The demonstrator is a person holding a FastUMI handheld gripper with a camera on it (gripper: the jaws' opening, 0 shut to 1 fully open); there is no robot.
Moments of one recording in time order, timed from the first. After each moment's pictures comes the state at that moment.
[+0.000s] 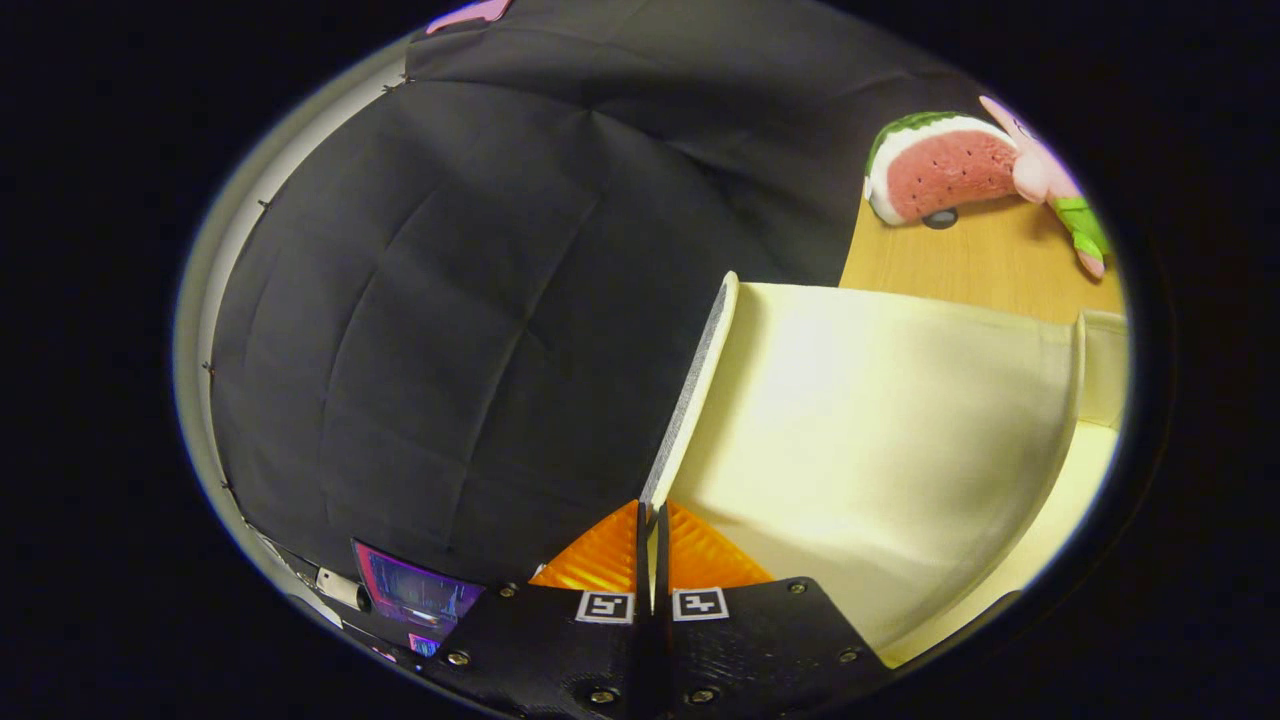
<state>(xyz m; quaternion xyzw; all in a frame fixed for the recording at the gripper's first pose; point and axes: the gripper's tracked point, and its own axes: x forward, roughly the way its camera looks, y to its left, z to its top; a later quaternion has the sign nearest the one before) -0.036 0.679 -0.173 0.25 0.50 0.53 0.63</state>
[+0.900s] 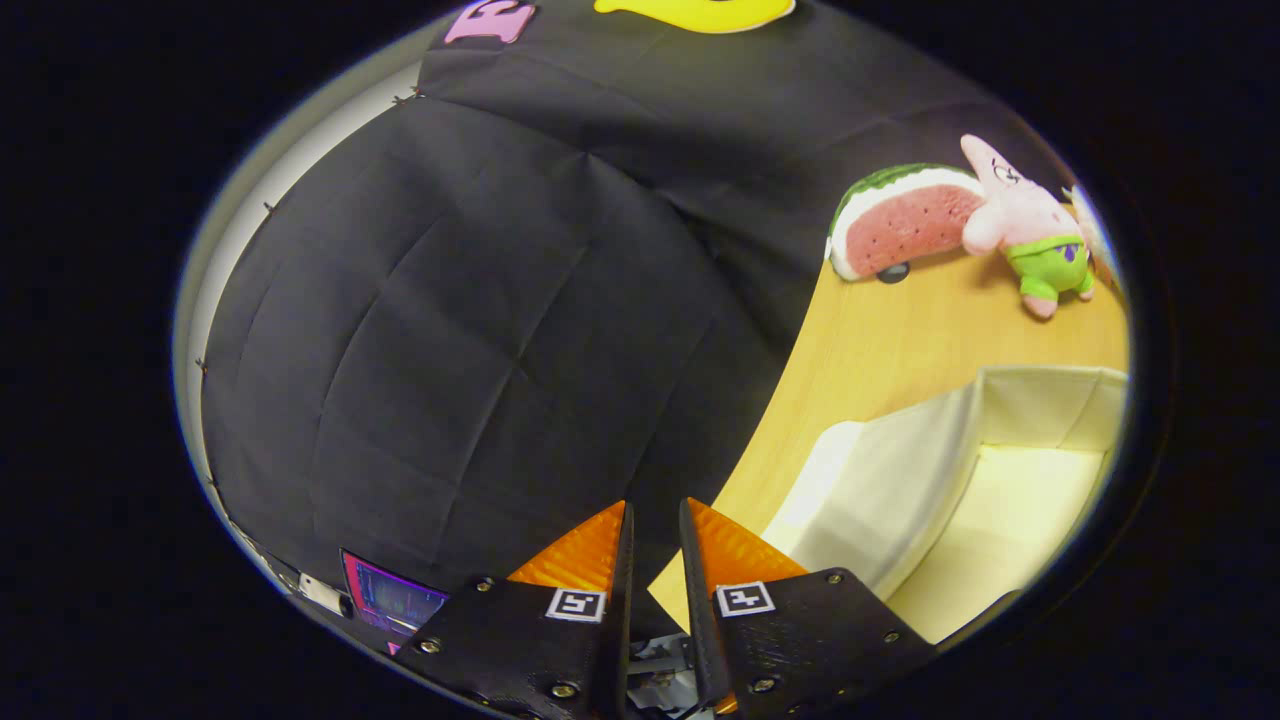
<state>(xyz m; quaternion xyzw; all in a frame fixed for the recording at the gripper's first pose) -0.005 0.590 -0.124 0.23 0.44 0.51 0.70</state>
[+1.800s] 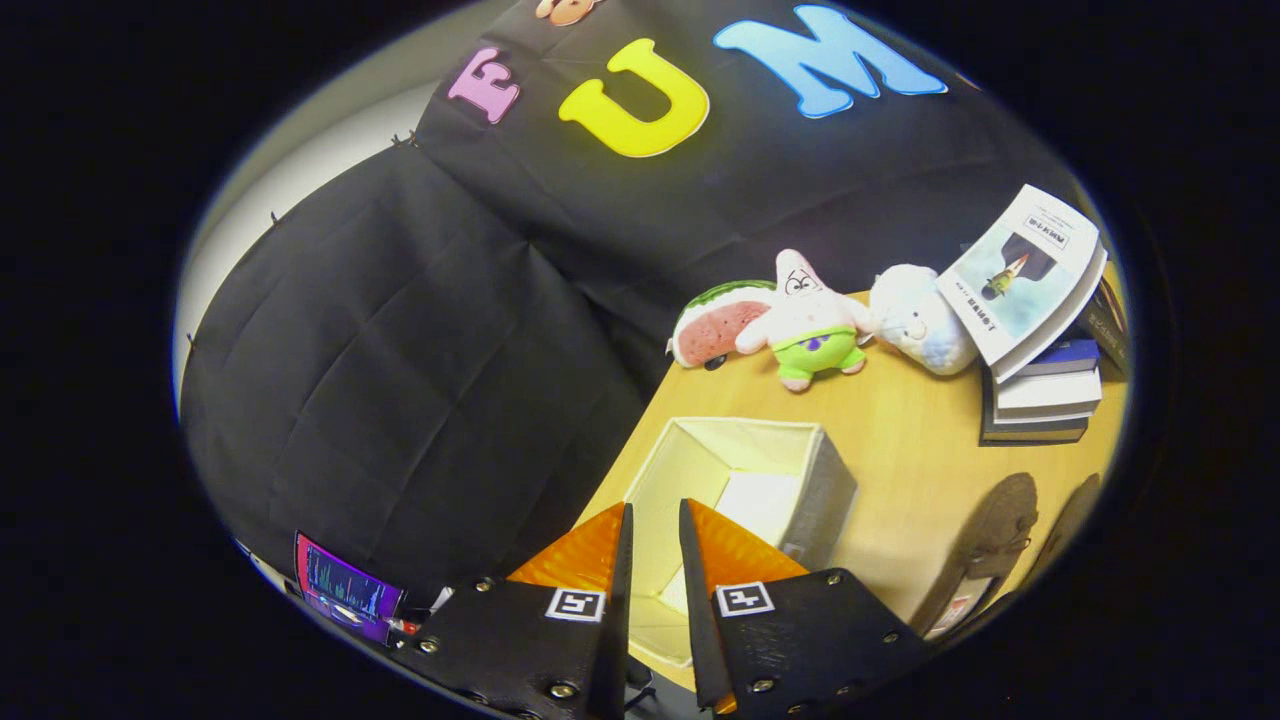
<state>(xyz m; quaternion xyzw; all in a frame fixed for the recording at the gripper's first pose) 0.025 0.332 -0.113 0.21 0.39 0.39 0.81</state>
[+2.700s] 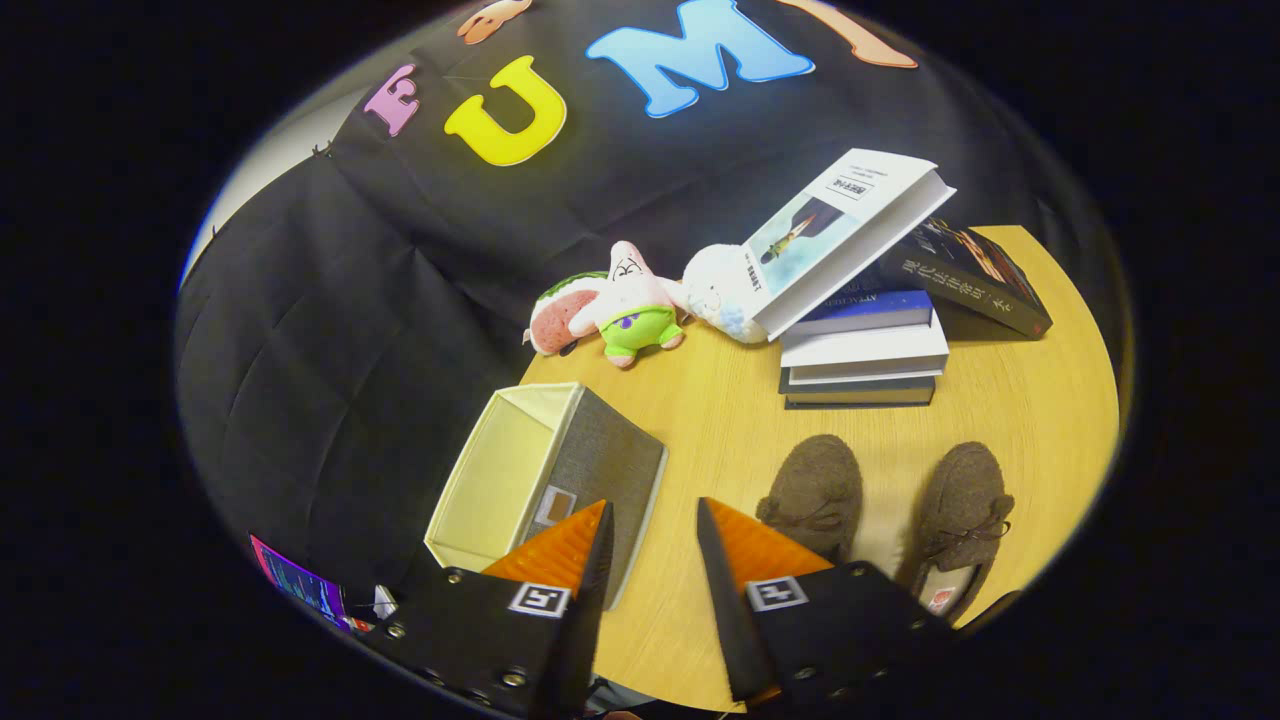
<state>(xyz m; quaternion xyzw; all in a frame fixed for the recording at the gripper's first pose) 0.044 0.173 -0.213 0.17 0.45 0.26 0.84</state>
